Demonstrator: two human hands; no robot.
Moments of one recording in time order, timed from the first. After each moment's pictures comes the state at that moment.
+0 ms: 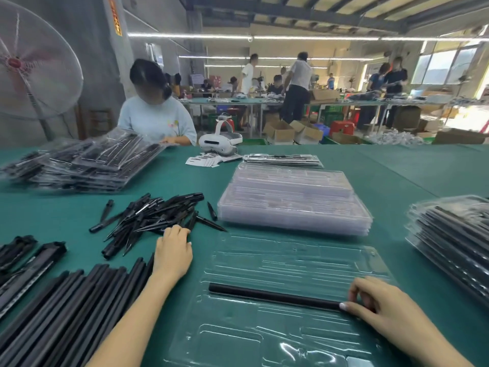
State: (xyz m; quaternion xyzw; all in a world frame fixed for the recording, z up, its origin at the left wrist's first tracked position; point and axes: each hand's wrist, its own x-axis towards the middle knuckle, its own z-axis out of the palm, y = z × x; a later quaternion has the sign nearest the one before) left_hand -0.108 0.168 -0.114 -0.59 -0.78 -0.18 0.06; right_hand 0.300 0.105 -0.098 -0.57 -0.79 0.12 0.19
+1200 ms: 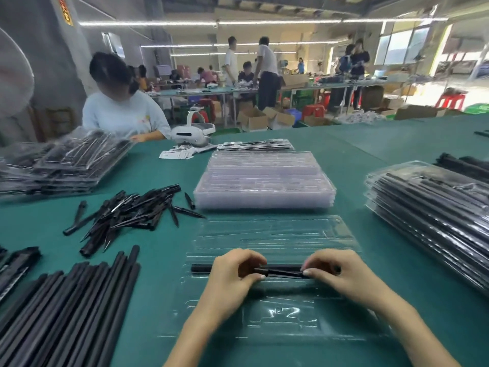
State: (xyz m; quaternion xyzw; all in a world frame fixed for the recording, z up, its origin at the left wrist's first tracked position) left_hand 0.032 0.066 -0.089 -0.71 -0.50 -0.41 -0.27; right_hand 0.278 0.083 -0.087 -0.43 -0.80 0.26 0.33
